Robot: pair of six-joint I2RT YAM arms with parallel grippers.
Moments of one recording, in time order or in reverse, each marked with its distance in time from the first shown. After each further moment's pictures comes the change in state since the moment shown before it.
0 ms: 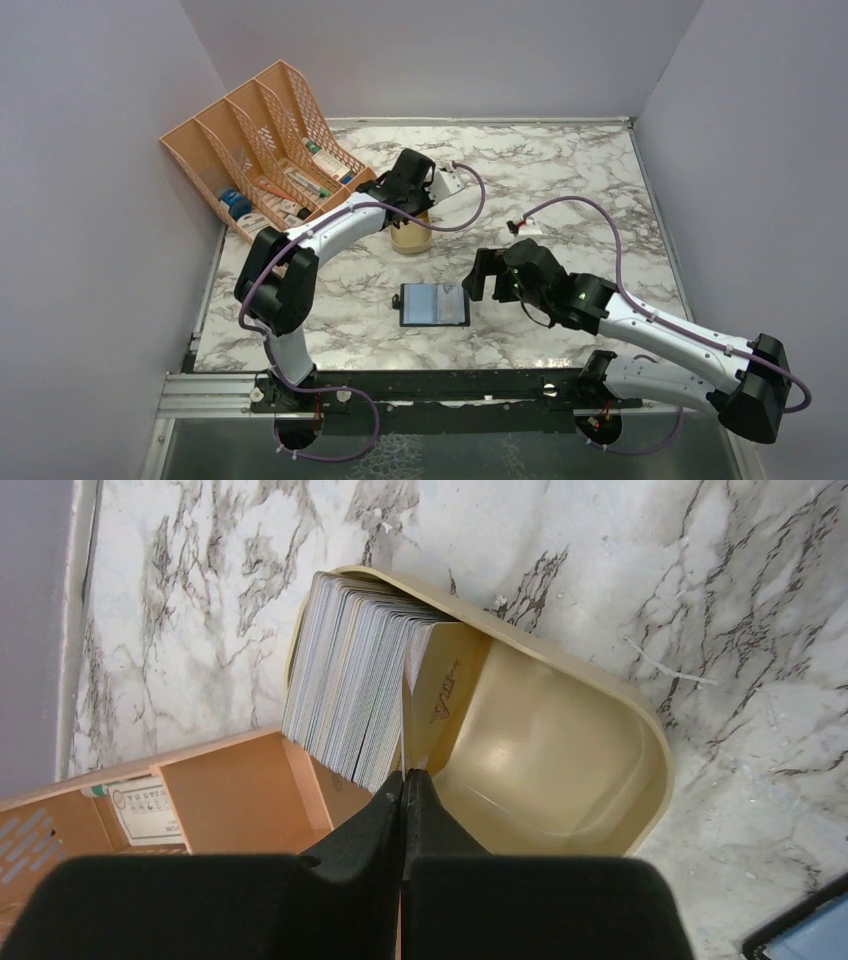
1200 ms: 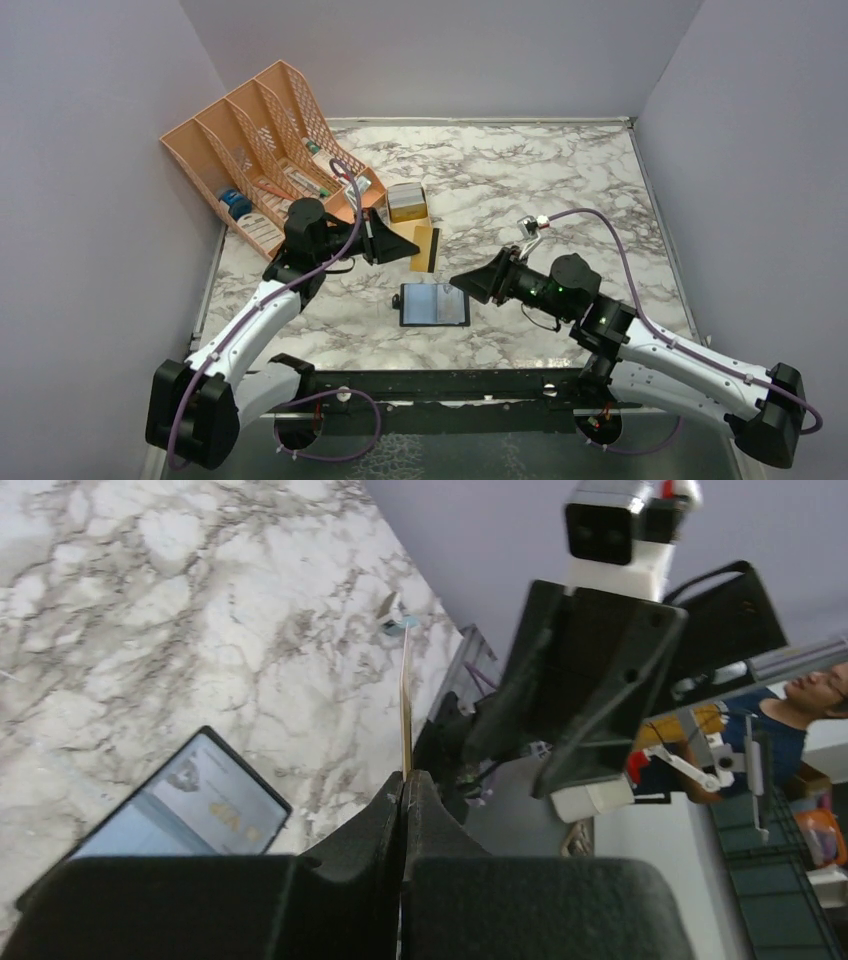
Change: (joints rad) left arm 0.241 -0.734 -0.705 0.624 0.996 -1.370; right arm 0.000 -0.229 -0.203 0.556 -0.377 0.159
